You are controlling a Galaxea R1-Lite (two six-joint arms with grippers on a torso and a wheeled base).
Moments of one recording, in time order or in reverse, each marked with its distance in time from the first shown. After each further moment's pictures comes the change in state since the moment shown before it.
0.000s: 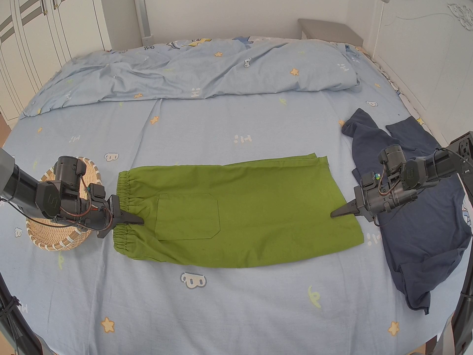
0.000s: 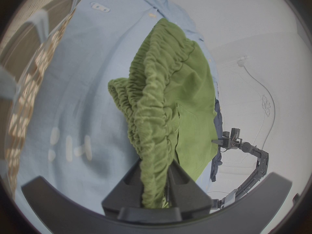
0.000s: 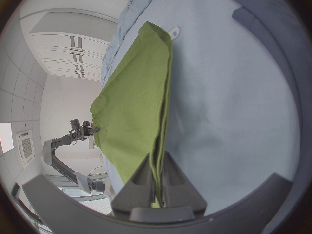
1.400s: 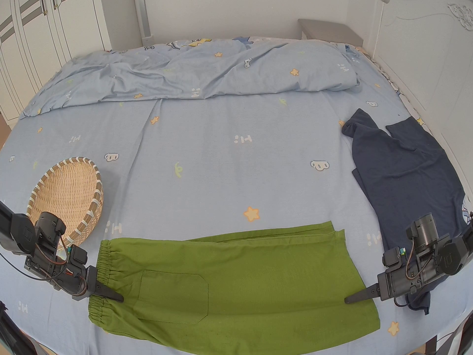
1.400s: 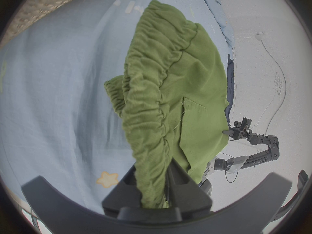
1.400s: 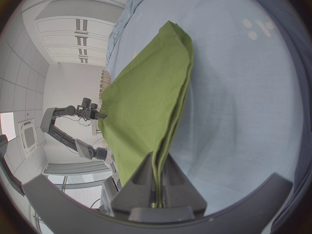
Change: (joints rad) left arm 0.130 -0.174 0.357 0.390 0.013 0.425; right arm 0.067 -0.403 0.993 -0.497 -0.007 -0.034
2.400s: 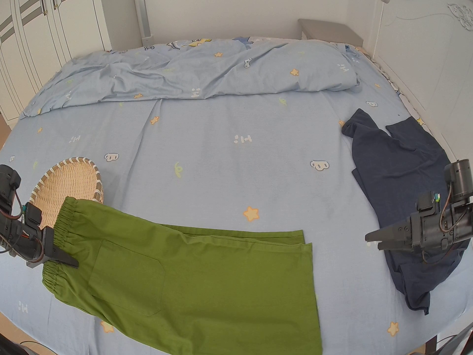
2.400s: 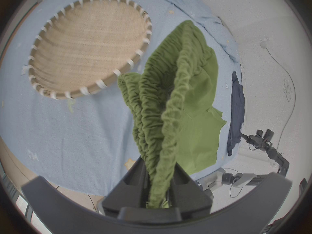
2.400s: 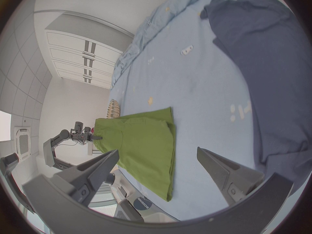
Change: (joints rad) left arm 0.114 -0.290 -0.300 0.408 0.164 -0.026; right arm -0.052 -0.299 -0.260 0.256 -0.054 0.167
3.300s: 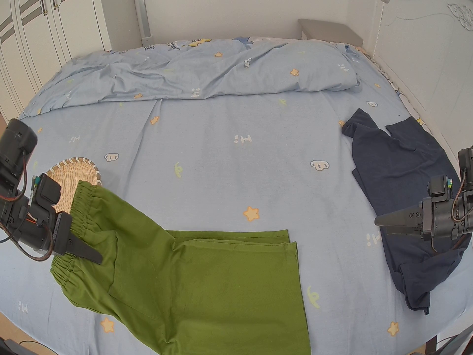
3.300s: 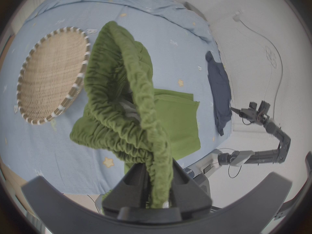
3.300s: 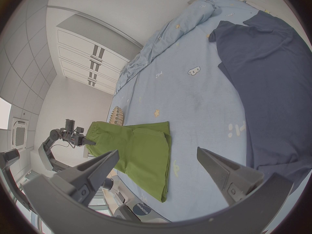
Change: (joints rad) left arm -0.423 -0.087 -0.228 0.168 0.099 -0.144; right arm -0.001 -0.097 -0.051 0.021 -0.036 0.012
